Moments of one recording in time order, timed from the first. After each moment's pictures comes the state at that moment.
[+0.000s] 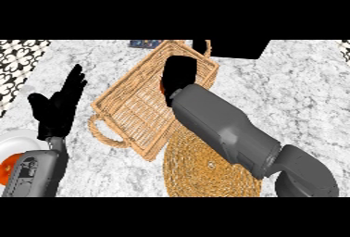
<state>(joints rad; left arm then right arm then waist) -0.28 0.20 0.07 -1.41 -0.02 0.07 0.14 -1.30 0.00 1.10 -0.47 0.27 -0.26 0.91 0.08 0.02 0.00</state>
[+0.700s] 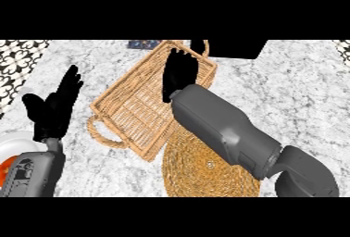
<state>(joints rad) -0.27 0.21 0.09 -1.43 -0.02 0.07 0.15 -1.29 0.00 1.04 -0.49 0.26 -0.45 0.95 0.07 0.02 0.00</state>
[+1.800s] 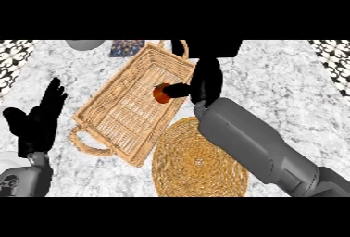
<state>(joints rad) -0.16 0.22 0.14 -1.47 -0.01 0.09 0.15 -0.99 -0.17 0.79 -0.93 0.30 -0.90 0.95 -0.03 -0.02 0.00</state>
